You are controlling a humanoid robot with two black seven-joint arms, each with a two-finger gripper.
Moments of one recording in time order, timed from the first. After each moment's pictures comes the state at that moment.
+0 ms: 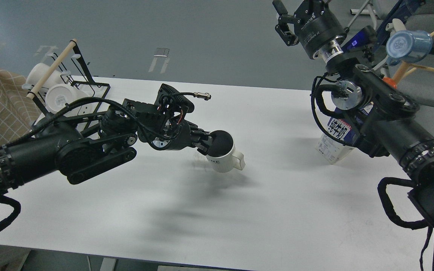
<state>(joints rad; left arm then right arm) -0.97 0.39 -0.29 -1.21 1.84 -0.49 -0.07 1.11 -0.02 0.74 0.45 -0.40 0.37 0.49</state>
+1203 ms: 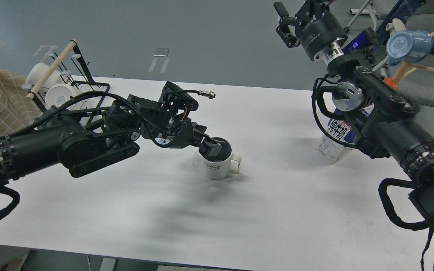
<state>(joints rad) -1.09 0.42 -0.23 -1.23 1.69 -0.49 -0.08 1.11 -0.02 0.74 0.45 -0.40 0.37 0.49</state>
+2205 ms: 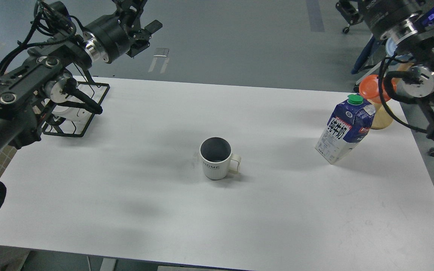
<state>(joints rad) -0.96 0.45 -0.72 -0.85 0.63 -0.30 -0.25 1.11 -0.51 0.62 0.77 -0.50 0.37 0.49</state>
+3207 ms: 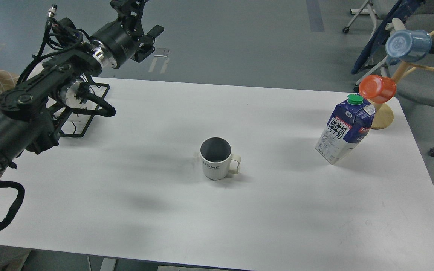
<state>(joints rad) -0.96 0.41 -0.72 -0.81 0.53 -0.29 -0.25 0.81 -1.34 0.20 1.36 -1.43 -0.33 0.49</state>
